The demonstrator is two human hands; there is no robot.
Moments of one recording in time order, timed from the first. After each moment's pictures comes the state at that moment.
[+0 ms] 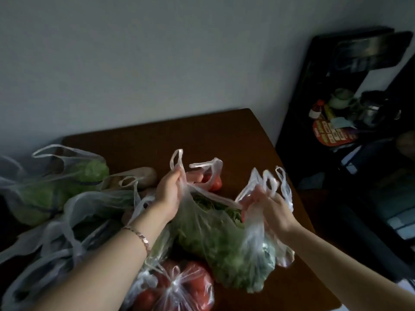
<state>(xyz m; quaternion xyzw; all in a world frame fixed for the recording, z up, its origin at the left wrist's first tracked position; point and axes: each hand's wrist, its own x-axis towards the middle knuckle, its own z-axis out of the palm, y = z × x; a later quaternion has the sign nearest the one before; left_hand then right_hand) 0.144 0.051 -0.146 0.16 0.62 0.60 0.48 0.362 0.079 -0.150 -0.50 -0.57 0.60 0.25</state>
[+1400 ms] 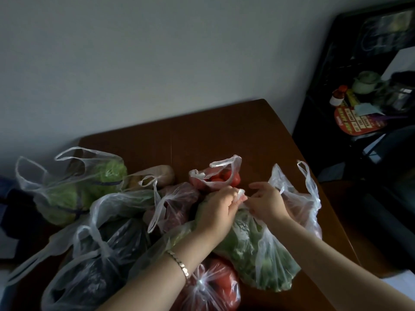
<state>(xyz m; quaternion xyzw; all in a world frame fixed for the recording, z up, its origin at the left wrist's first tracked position) 0.184 0.023 -0.175 0.62 0.66 0.36 0.22 0.301 0.079 -0.162 -0.57 -0.52 0.57 0.26</state>
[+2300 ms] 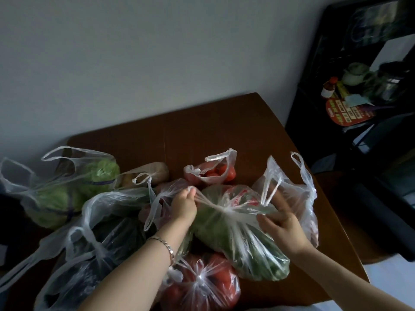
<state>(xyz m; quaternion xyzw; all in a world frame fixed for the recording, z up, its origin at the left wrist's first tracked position) 0.131 0.026 -0.202 0.28 0.83 0.33 0.35 0.352 0.037 -0.195 -0.50 -0.62 0.55 0.25</state>
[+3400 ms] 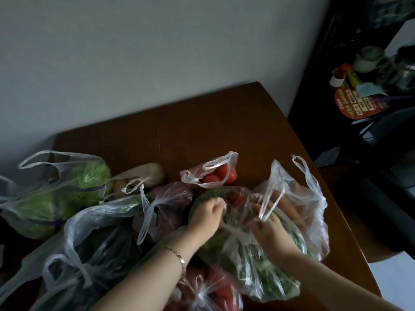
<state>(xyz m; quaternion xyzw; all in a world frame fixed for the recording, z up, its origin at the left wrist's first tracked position) 0.153 0.047 -0.228 0.42 0.75 0.27 0.43 0.330 0.057 -0.234 -0.51 -0.72 0.47 0.11</state>
